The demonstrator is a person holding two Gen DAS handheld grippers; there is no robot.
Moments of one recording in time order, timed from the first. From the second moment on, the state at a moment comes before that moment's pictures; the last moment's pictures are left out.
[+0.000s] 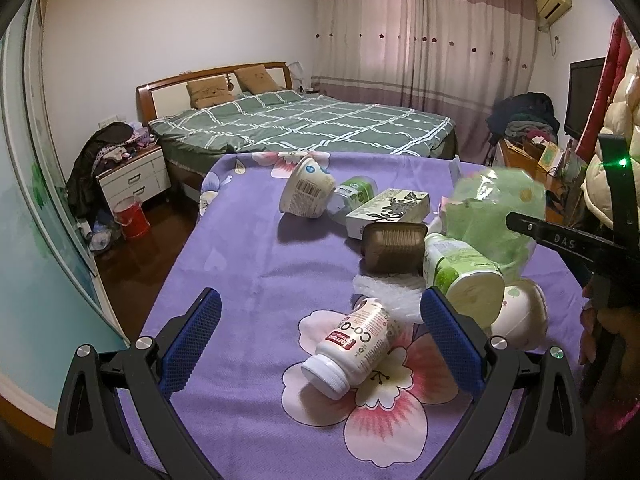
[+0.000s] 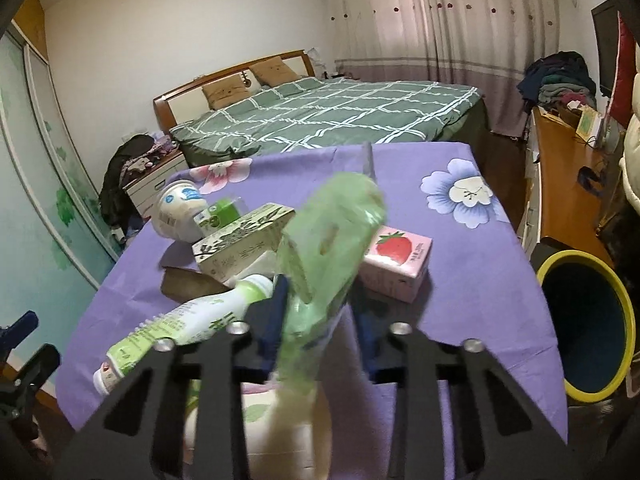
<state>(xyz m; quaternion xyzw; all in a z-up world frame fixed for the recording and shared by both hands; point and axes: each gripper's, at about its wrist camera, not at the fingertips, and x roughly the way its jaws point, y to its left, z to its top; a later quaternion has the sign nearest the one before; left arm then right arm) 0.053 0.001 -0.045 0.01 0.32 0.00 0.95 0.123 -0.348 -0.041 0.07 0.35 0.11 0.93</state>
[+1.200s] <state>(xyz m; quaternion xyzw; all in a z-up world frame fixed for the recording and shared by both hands) 0.061 -0.095 -0.052 0.06 0.33 -0.11 0.94 0.094 -0.620 -0.113 0.14 0.36 -0.23 0.89</state>
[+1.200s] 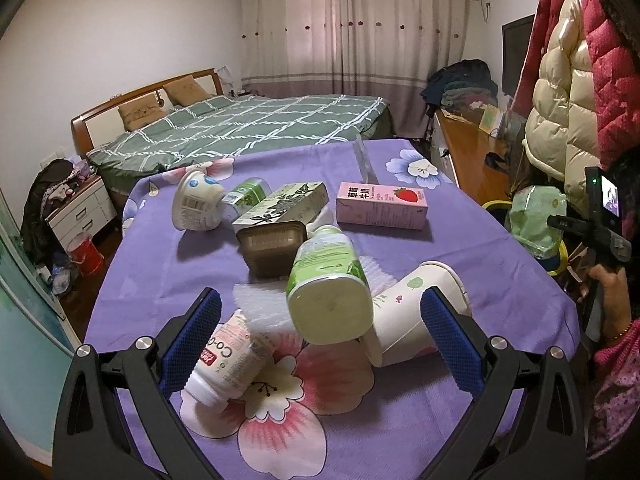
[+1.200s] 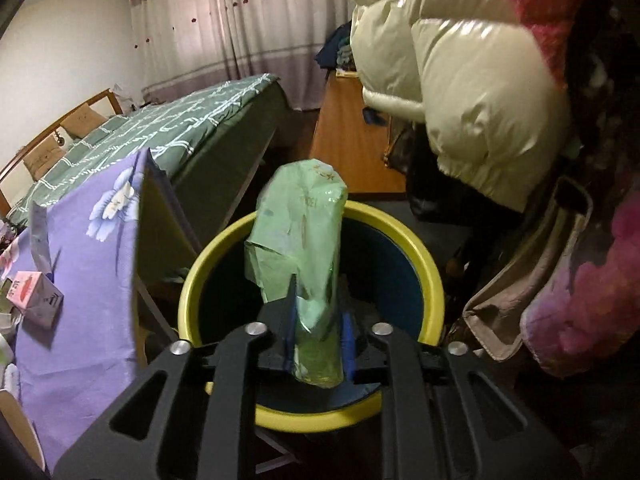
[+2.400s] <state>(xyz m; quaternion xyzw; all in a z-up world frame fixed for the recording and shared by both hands) 0.107 -0.097 -0.062 0.01 0.34 -0.15 0.93 0.082 -0.610 -0.110 0.14 0.34 -0.22 0.90</state>
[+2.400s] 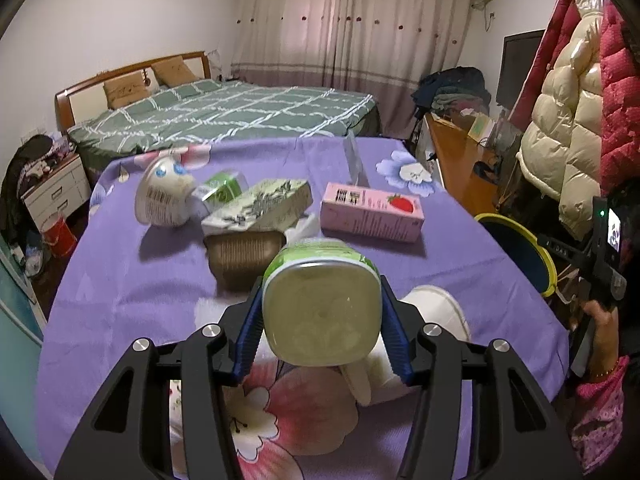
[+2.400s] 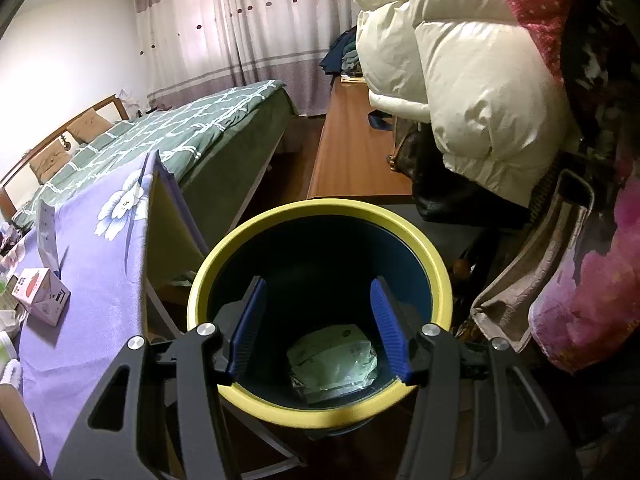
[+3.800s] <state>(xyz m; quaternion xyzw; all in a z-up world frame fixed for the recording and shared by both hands) 0.156 -0.409 -0.032 0.09 0.29 -0.35 0.88 0.006 -0.676 -0.105 0.20 0.31 -0.26 0.89</state>
